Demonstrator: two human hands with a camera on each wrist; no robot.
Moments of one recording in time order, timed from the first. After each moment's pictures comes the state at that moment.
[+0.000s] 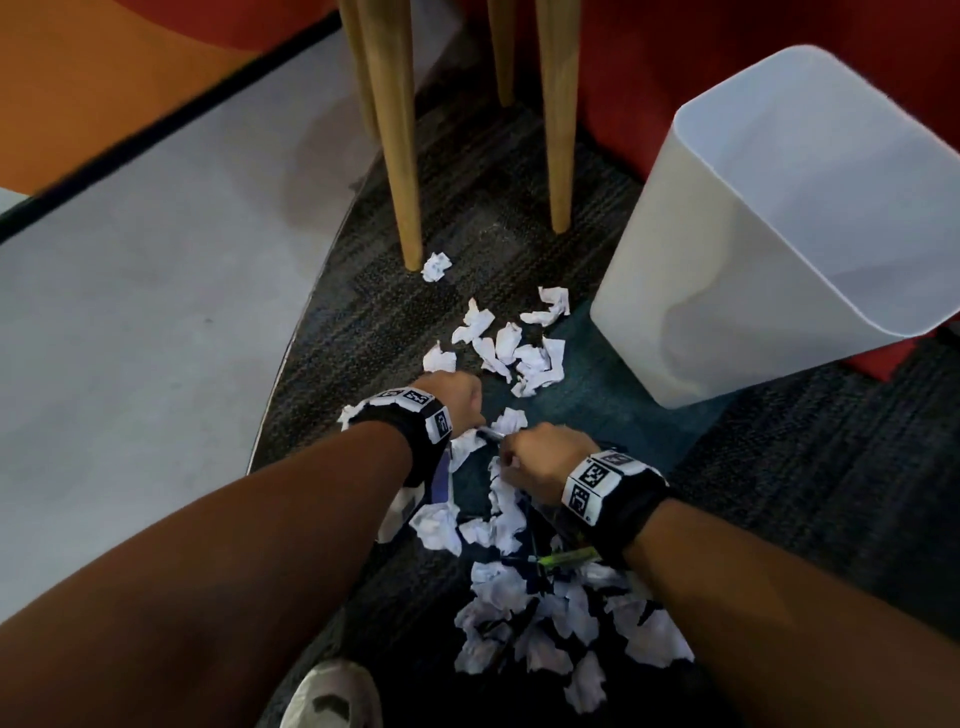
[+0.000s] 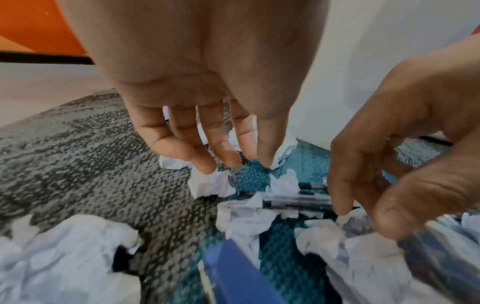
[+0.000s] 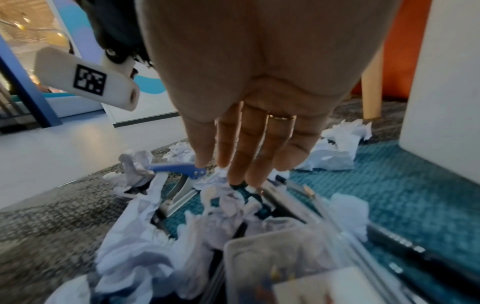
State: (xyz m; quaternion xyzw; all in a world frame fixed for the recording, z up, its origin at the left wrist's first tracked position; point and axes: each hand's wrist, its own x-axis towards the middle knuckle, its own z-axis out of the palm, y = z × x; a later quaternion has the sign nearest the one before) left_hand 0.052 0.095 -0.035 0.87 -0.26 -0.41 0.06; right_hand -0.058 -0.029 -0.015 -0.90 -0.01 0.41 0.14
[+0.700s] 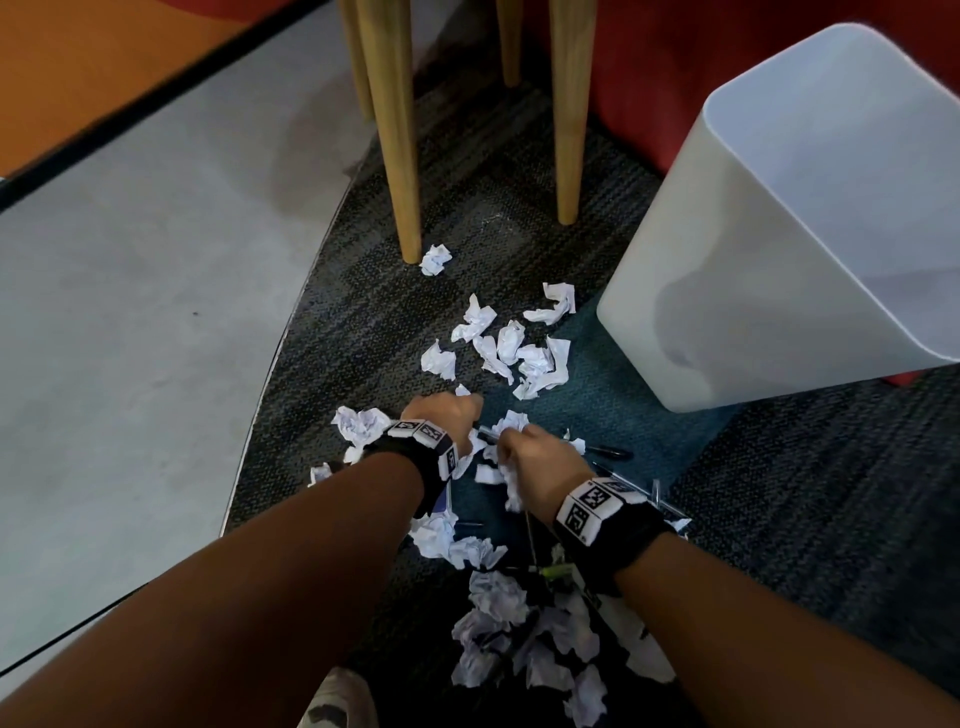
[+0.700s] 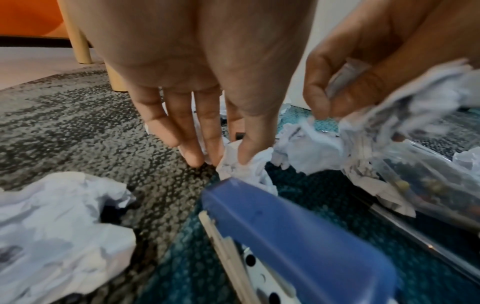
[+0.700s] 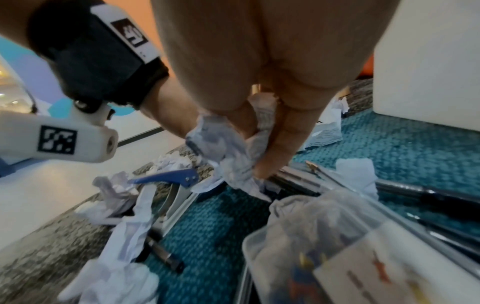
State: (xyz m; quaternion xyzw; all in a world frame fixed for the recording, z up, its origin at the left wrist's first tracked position) left_hand 0.038 0.097 -0.062 0.87 -0.30 -0.38 -0.06; right_hand -0.071 -0.025 -0.051 -0.92 0.05 0.30 0.26
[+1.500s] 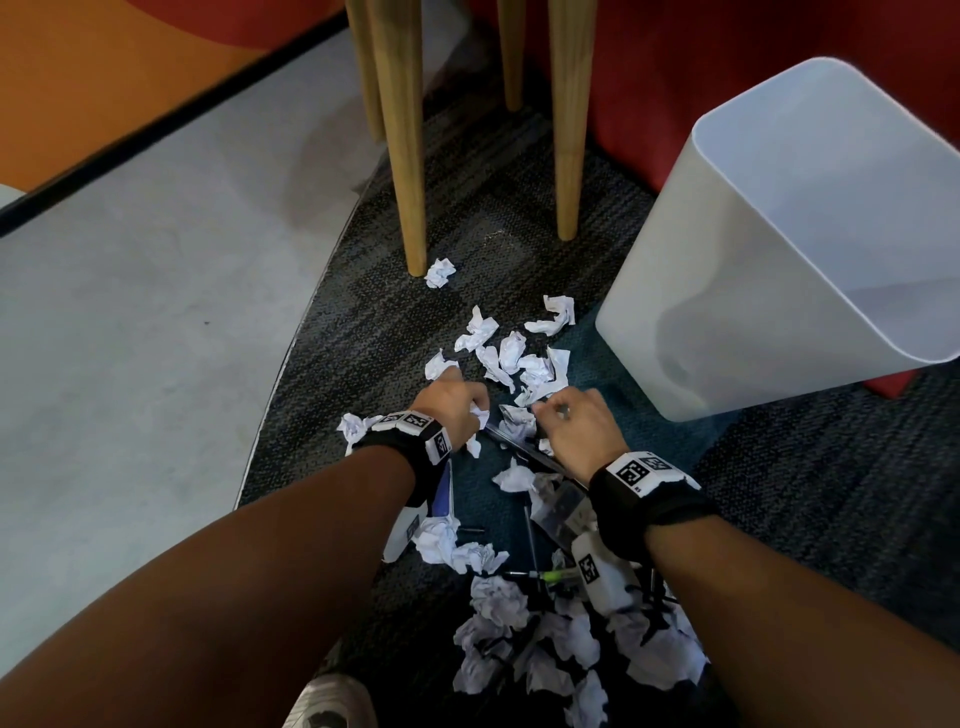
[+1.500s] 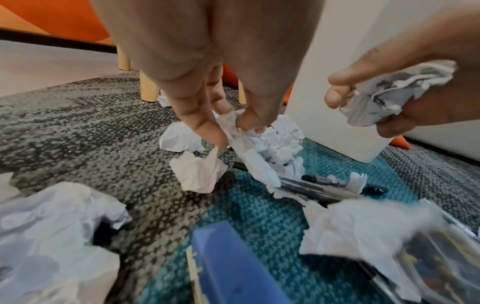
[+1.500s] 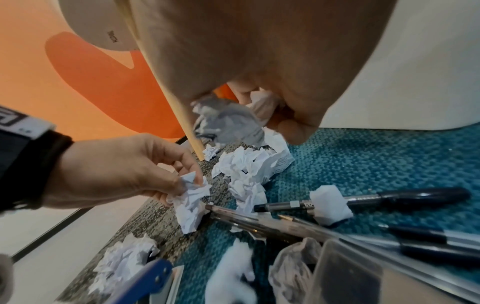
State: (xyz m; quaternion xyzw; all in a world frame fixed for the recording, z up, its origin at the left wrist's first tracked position) left_hand 0.049 0.100 -0.058 0.90 -0.25 -0.33 0.12; right_hand -0.053 -0.058 -0.039 -0.85 0.29 0.15 0.41
